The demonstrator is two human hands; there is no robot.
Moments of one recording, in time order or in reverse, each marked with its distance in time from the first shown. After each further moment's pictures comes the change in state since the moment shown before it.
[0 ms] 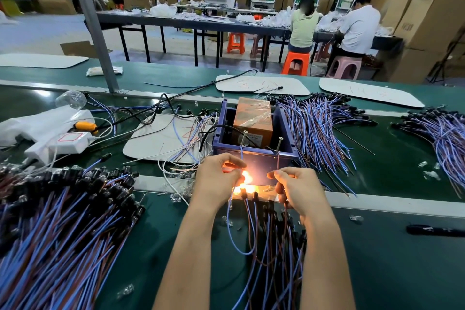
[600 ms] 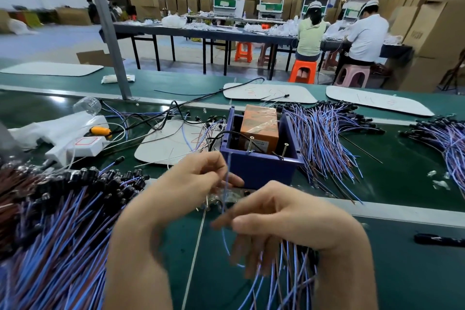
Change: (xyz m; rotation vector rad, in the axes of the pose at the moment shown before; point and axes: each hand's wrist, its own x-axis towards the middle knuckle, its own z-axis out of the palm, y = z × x) left_hand -0.051 0.050 -0.072 0.118 -0.309 0.121; right_hand -0.067 -0.054 -0.007 -0.041 -1.077 -0.124
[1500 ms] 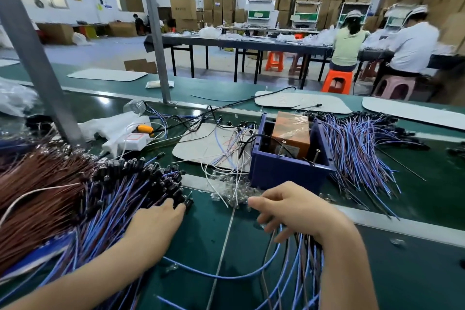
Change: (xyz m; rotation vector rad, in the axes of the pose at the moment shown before) left_hand -0.054 -0.114 -0.031 1.455 0.055 -0.365; right_hand 0.038 0.016 0.006 -0.316 0.419 0.185
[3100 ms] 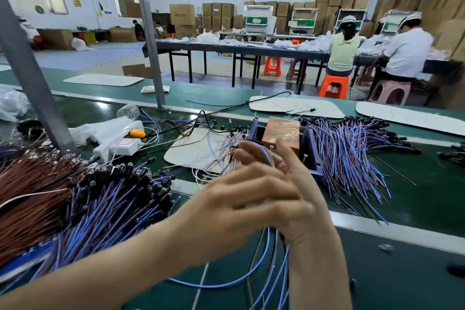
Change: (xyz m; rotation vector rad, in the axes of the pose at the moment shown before) left_hand -0.028 0.067 -0.132 -0.777 0.983 1.003; right_hand -0.002 -0.028 -0.003 1.329 -0.182 -0.274
